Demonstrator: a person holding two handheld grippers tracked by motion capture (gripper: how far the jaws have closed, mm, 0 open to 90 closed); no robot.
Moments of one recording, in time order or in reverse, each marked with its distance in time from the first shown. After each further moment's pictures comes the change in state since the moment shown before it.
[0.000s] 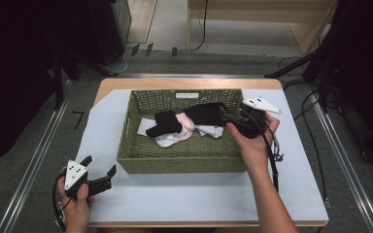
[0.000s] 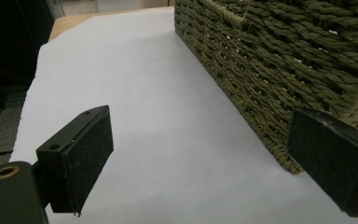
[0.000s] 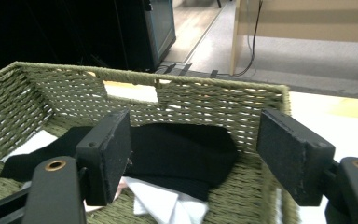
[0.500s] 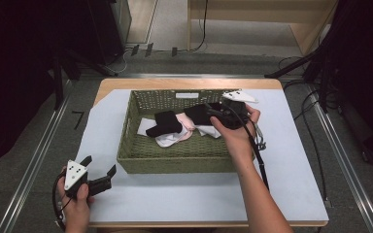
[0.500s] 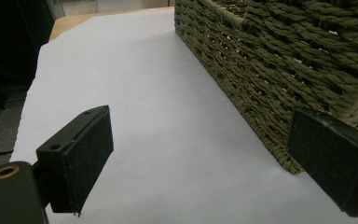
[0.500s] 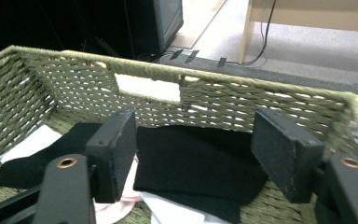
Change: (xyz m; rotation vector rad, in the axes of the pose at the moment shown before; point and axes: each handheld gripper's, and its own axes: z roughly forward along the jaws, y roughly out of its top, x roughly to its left) left arm 0.001 0.000 0.000 0.001 -0.001 -0.002; right arm 0.026 0.004 0.044 0.053 0.022 -0.049
